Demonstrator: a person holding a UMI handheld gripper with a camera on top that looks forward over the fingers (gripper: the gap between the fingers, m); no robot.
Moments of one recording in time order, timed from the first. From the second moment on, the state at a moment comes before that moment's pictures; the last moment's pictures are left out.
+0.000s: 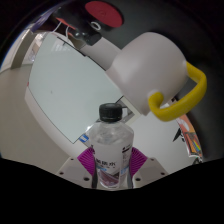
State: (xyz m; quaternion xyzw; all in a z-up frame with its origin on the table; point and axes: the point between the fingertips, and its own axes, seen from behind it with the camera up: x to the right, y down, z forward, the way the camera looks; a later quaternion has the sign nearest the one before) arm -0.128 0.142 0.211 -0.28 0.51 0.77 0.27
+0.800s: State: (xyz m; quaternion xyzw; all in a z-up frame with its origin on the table) arm 0.026 0.170 0.279 -0.72 0.01 0.11 0.69
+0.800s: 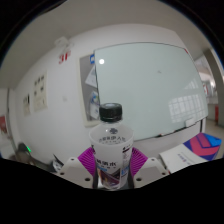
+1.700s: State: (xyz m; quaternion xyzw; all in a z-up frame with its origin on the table) arm 0.088 0.149 0.068 -0.84 0.00 0.00 0.54
